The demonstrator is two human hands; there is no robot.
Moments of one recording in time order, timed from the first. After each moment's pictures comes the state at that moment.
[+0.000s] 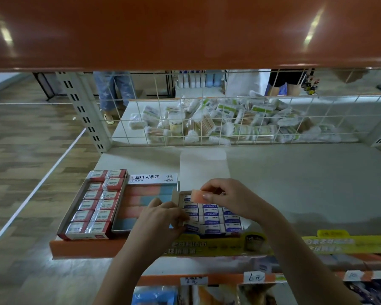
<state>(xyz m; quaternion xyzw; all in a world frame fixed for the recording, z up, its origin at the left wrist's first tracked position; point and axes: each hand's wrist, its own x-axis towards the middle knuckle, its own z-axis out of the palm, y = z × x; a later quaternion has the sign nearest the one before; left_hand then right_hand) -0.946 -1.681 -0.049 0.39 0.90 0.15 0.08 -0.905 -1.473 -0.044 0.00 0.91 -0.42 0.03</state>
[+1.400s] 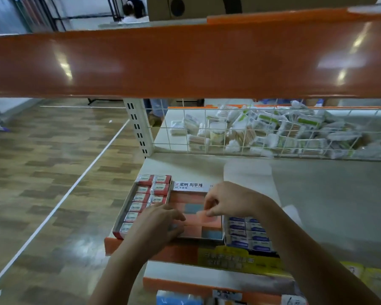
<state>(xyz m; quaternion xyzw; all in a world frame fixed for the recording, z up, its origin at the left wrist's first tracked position) -0.994 -1.762 -0.040 0.34 0.93 0.11 0.09 -0.974 -1.559 -0.010 -0.13 0.95 -0.21 0.17</state>
